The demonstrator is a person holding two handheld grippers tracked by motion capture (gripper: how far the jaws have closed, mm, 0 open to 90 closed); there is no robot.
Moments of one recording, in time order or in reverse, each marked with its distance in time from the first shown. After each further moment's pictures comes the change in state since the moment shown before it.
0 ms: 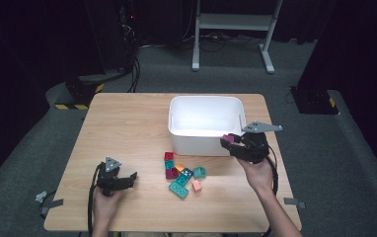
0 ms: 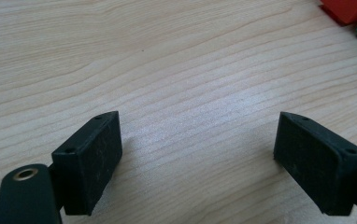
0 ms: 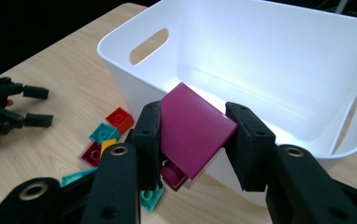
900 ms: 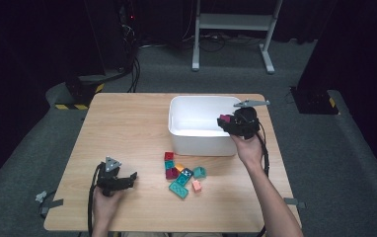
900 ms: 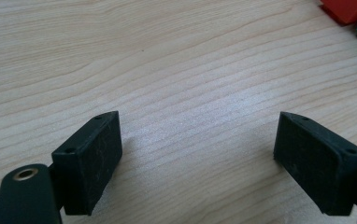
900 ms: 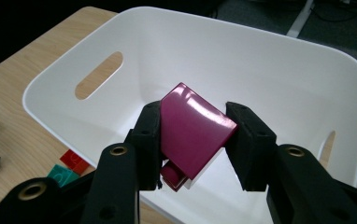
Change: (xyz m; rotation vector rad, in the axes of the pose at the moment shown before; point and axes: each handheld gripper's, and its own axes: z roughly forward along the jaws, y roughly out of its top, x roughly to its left) left arm 0.000 0.000 0.000 0.000 0.001 0.000; right arm -0.028 0.045 0.048 0.049 -0.090 0.053
